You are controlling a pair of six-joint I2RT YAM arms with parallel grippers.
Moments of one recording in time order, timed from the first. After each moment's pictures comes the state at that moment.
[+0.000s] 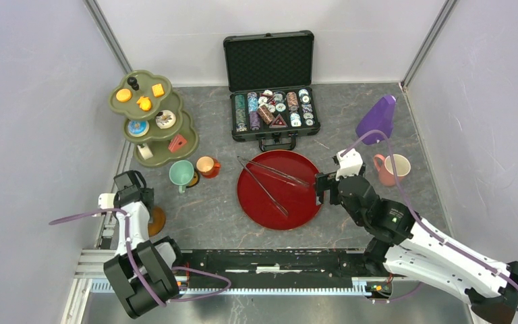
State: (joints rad) left arm 0.51 0.99 0.45 -0.55 -0.28 -1.10; right arm 0.94 0.68 0.64 -0.51 0.57 0.36
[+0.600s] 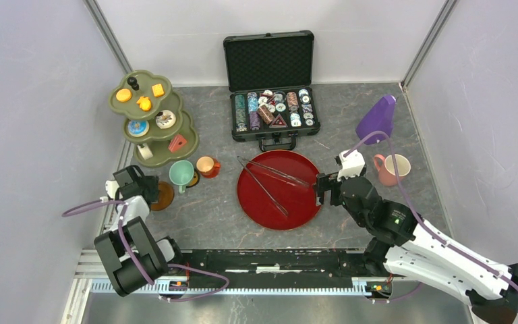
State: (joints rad) left arm 0.51 1.15 0.40 -0.10 0.01 -1.10; right arm 0.94 0.65 0.64 -0.51 0.55 0.39
